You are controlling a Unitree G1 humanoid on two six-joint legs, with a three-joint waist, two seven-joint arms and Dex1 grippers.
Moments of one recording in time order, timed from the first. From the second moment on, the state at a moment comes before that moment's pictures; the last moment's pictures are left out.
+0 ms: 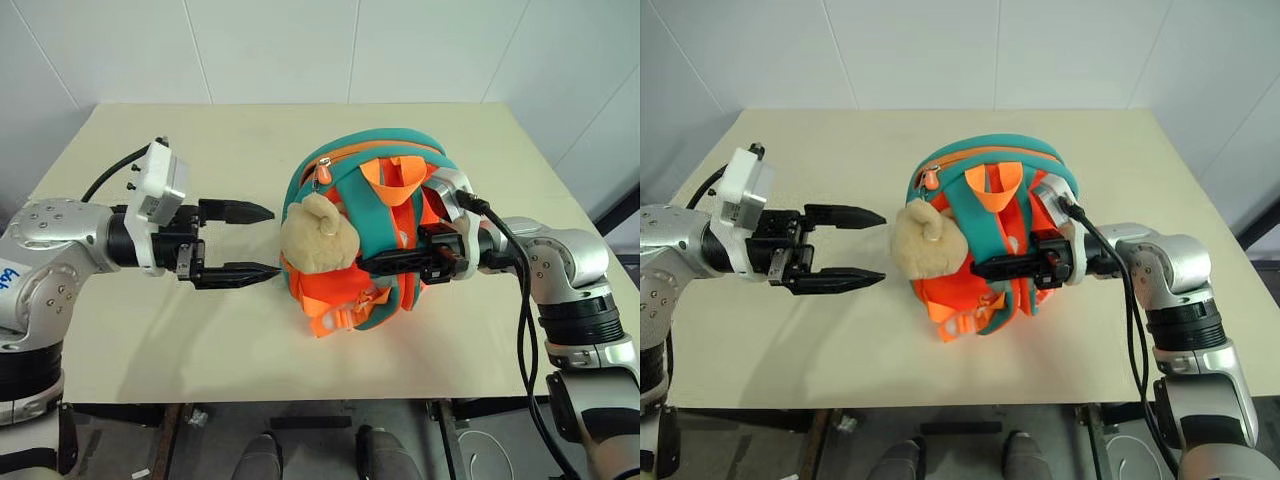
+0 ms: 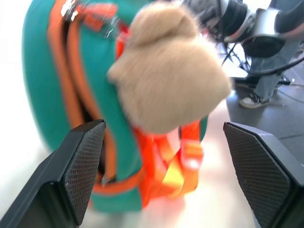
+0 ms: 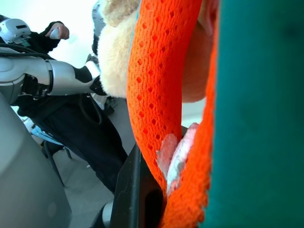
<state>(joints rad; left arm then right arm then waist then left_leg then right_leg) -0.62 0.83 0.21 -0.39 -0.77 0.79 -1.05 -0.84 -0.64 0.08 0.08 0.77 0.96 1.39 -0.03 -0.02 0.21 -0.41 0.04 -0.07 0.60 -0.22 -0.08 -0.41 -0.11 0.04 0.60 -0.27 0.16</state>
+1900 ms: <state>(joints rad) -0.52 0.67 -0.05 0.22 -0.38 0.37 -1.08 -0.57 -0.59 -0.09 -0.13 0.88 0.96 1.03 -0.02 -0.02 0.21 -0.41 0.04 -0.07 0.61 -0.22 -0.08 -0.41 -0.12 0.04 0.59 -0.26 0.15</state>
